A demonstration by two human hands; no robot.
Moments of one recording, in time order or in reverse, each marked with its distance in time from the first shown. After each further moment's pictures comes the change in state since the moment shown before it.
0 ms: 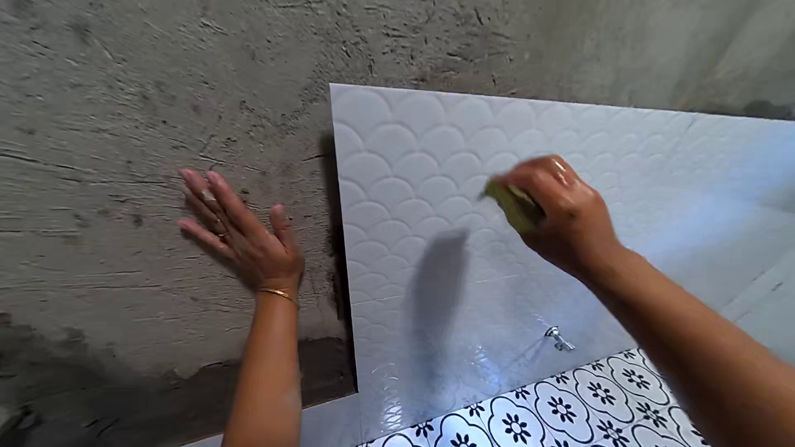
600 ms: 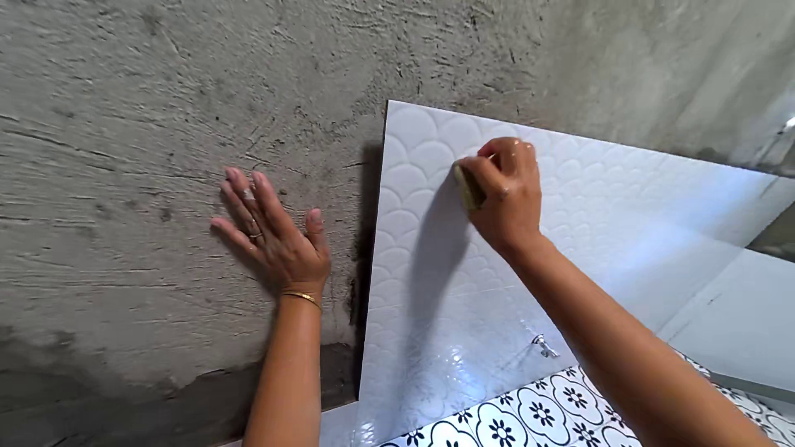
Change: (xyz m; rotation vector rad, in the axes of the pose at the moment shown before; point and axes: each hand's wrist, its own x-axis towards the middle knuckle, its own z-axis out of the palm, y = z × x) left_hand -0.002 0.005 0.002 -0.038 0.021 -0.024; right_hand 0.072 -0.035 0.064 -0.190 0.225 0.029
